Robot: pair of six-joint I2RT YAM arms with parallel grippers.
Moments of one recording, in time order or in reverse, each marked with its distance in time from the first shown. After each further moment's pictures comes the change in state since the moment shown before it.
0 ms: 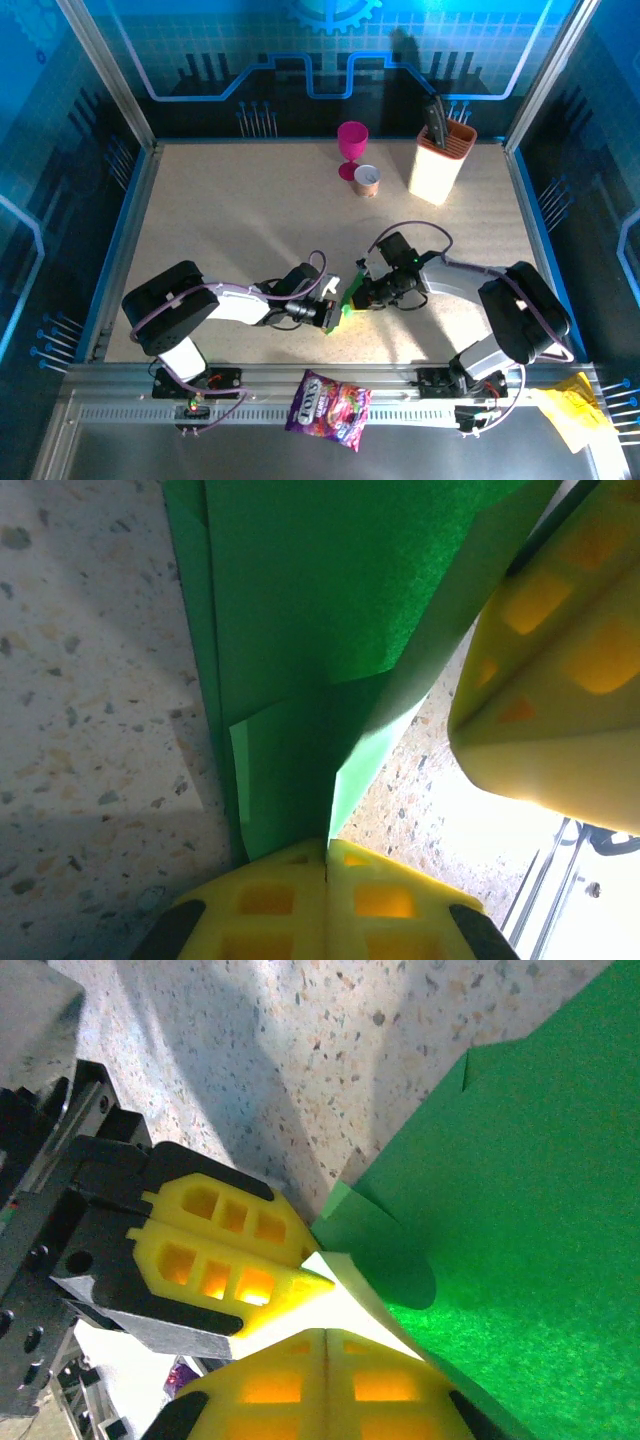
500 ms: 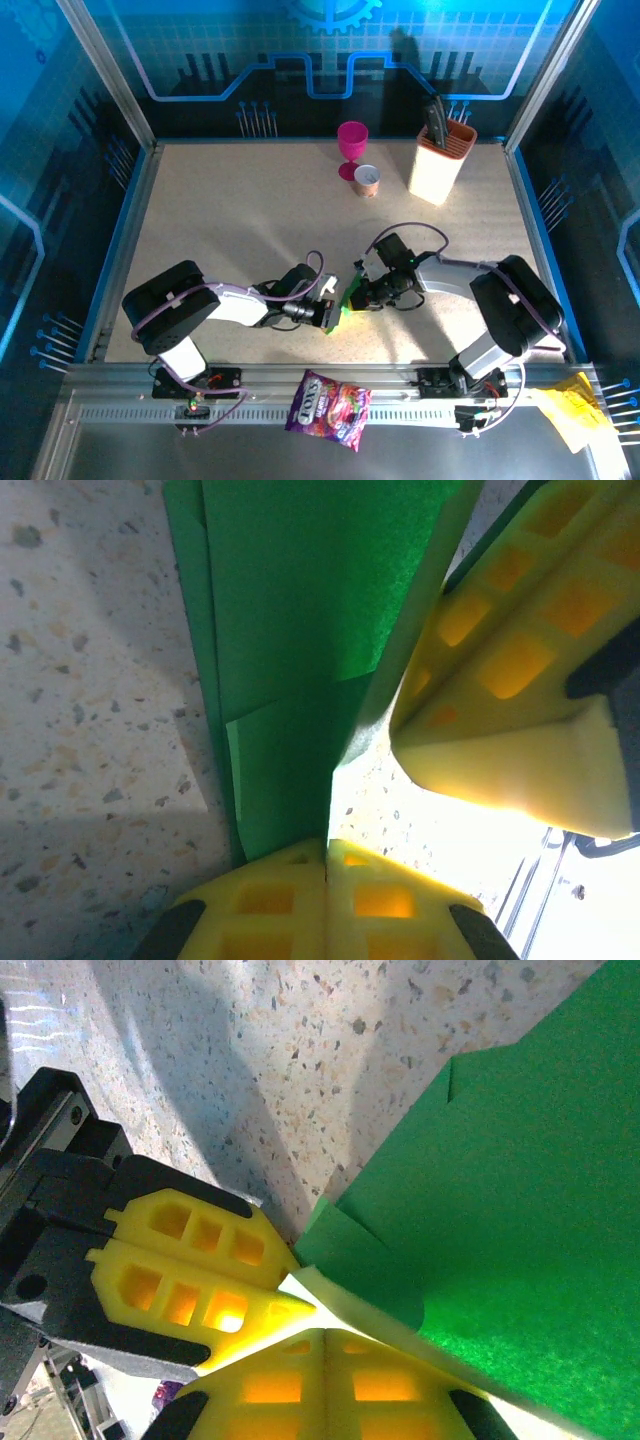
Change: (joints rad) left arm 0.010 0.002 -0.029 0.063 0.014 -0.026; right arm 0.006 0.057 0.003 0.042 0.001 0.007
